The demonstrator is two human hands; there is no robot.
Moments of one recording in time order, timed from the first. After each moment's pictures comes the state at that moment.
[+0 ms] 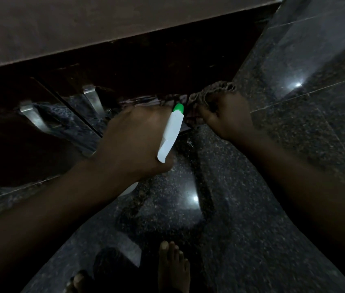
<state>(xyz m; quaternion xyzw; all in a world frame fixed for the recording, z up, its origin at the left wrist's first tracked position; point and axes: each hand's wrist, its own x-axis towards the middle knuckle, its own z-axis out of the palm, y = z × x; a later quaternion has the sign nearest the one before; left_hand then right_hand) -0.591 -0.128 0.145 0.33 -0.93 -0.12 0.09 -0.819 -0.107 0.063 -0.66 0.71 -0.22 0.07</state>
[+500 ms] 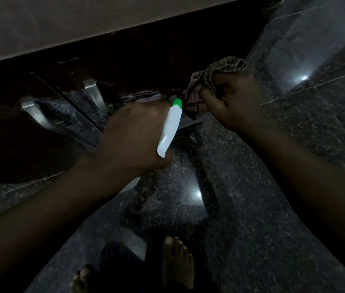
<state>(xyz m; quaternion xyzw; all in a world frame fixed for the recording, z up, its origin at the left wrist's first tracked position) -0.590 -0.128 0.145 0.31 -0.94 -0.12 0.11 -0.814 -0.111 0.082 -0.67 0.65 -0.35 0.02</state>
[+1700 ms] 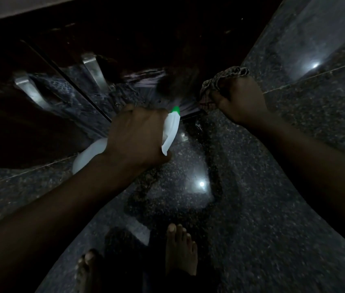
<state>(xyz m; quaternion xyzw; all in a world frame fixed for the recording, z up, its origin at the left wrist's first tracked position) -0.581 -0.122 0.094 0.35 -0.93 -0.05 -0.01 -0.830 -0.105 0.034 -0.67 0.71 -0.18 0.10</state>
